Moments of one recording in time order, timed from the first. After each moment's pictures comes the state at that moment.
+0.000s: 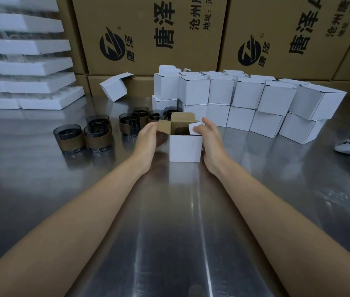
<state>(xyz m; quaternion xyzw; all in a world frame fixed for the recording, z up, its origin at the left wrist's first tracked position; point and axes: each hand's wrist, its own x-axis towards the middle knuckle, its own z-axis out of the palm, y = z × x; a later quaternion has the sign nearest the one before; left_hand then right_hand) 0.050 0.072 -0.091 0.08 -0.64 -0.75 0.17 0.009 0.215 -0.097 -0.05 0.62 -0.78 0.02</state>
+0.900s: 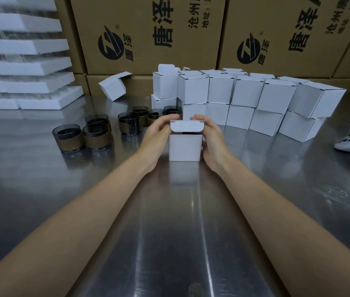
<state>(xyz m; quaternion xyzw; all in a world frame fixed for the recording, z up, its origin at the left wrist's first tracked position) 0.054 0.086 -0.086 -0.01 -0.69 -0.71 0.17 0.013 0.221 -0.092 -0.09 0.58 -0.81 0.04</state>
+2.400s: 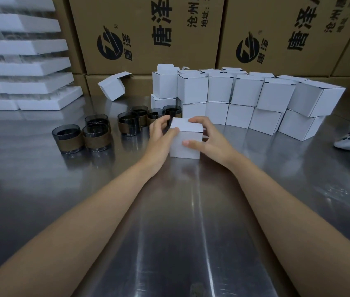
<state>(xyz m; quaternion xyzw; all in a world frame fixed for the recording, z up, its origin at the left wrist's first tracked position) 0.057 0.094 -0.095 0.00 -0.72 -0.67 0.19 0.008 0.249 -0.098 -0.28 0.80 -0.54 0.00</state>
